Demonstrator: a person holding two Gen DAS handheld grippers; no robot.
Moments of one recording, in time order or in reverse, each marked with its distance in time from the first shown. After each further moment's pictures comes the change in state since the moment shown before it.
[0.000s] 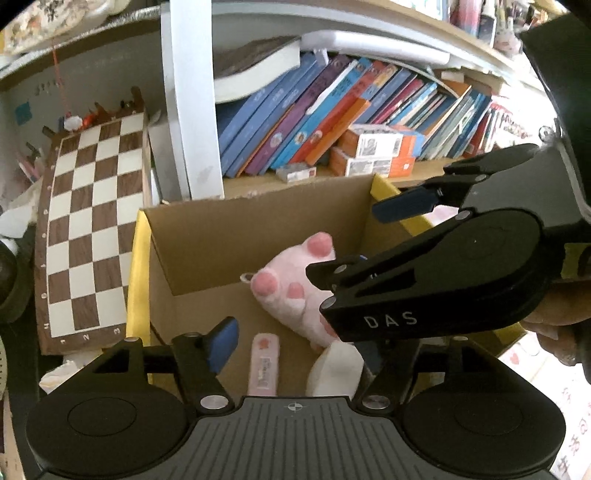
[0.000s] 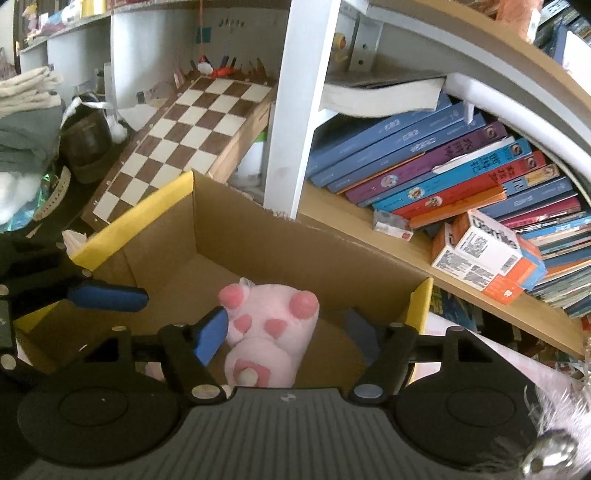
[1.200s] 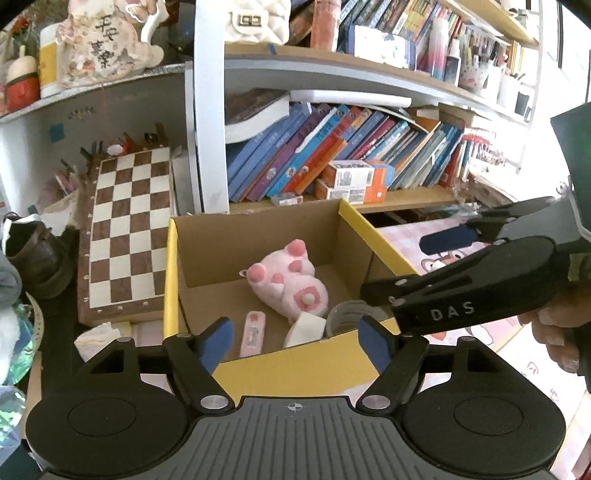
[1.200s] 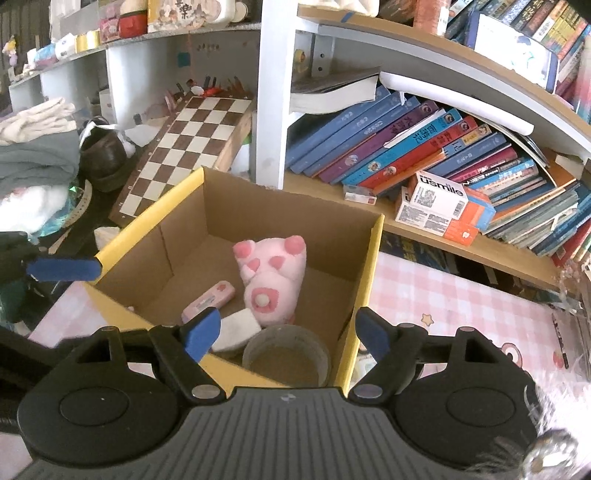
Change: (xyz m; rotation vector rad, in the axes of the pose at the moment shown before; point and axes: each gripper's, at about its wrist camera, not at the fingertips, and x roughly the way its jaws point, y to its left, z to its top) left arm -0.094 -0.020 -0.041 -0.021 -0.117 0.006; right arm -0.092 0.008 -0.051 0.123 -0.024 -0.031
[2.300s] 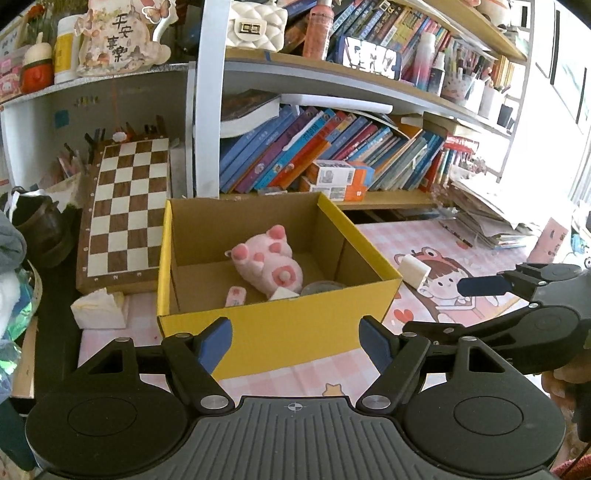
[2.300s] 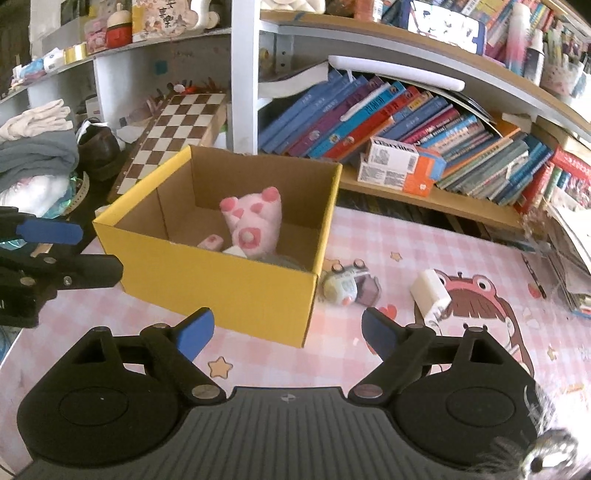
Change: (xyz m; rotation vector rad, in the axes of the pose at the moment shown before) left arm -0.037 -0.009 -0.026 -0.046 -0.005 -0.053; right arm -0.056 0.003 -0.079 0.106 -0.020 -0.070
